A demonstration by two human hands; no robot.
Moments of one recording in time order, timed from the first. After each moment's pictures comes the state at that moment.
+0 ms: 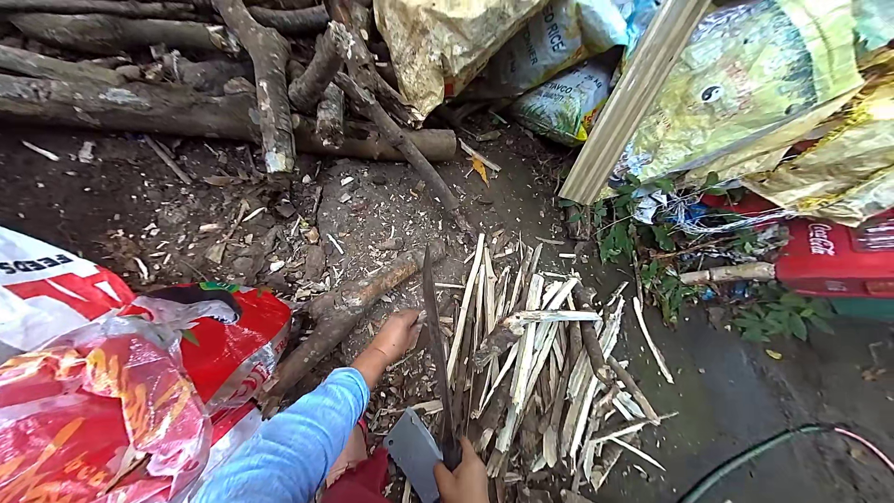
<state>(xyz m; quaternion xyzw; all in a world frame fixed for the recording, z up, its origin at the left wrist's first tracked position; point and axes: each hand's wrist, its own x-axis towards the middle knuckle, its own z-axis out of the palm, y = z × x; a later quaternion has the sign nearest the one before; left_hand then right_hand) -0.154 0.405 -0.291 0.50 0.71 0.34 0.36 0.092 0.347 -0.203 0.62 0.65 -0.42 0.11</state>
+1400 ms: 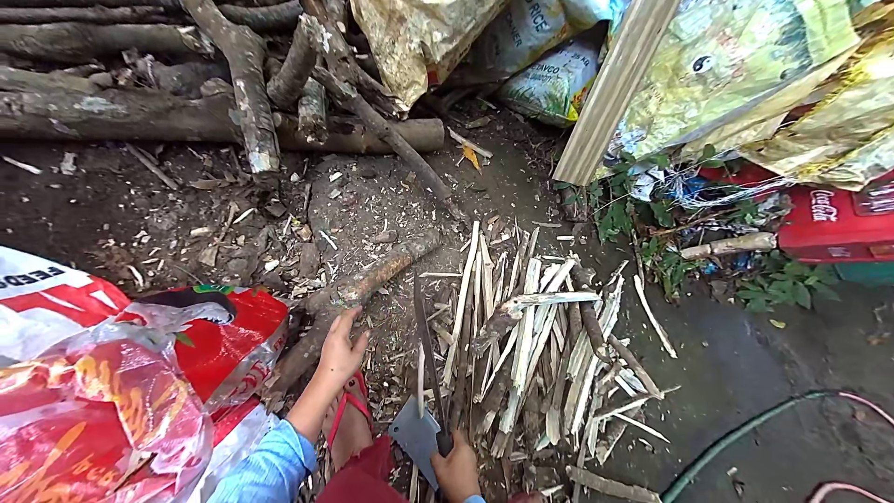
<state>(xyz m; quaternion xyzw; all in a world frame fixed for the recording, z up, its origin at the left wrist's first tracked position) -0.168 0.312 -0.276 0.32 0.79 0.44 0.28 0.110 0.341 -0.279 0.64 0.60 -0.44 0.20</state>
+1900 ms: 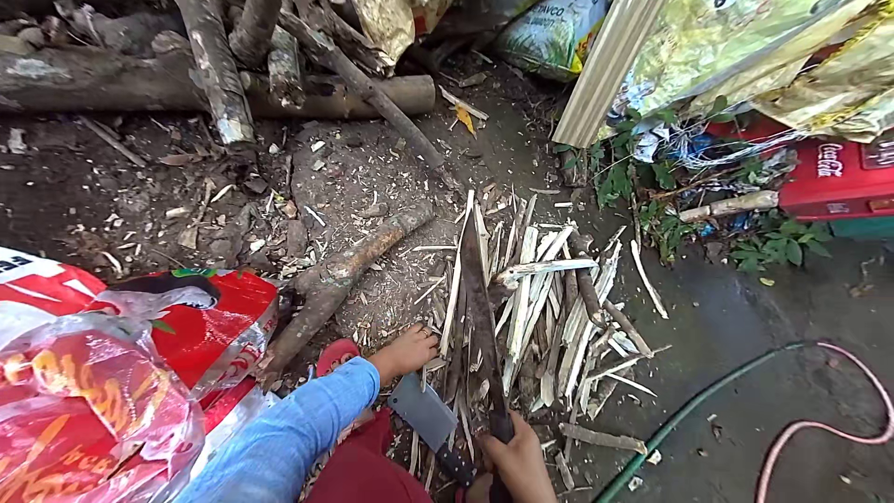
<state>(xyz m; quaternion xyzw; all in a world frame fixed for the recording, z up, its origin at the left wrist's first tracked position) -0.080 0.384 -0.347 0.79 0.49 0.01 0.36 0.152 0.360 -0.176 0.67 0.53 -0.51 -0.02</state>
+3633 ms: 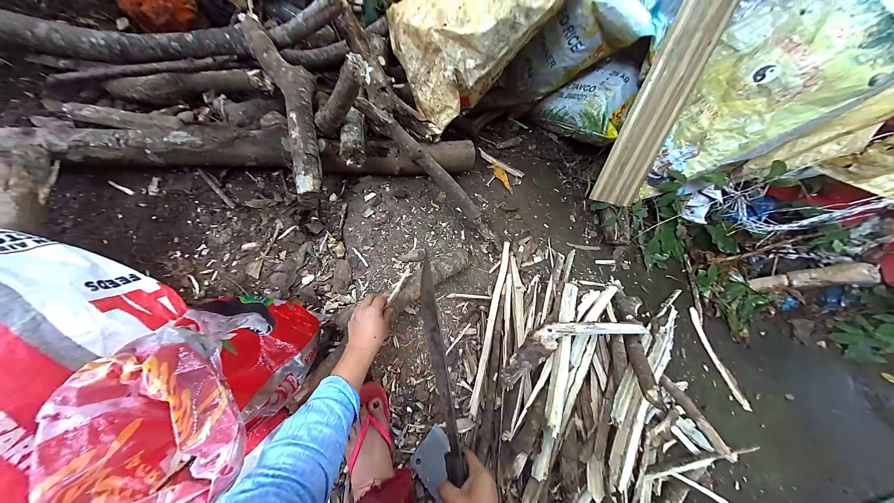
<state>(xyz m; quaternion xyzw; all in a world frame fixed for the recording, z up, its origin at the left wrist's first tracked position) -0.223 0.378 -0.270 0.31 0.89 0.20 0.26 0.075 0.345 -0.214 0.57 0.61 -0.54 0.10</state>
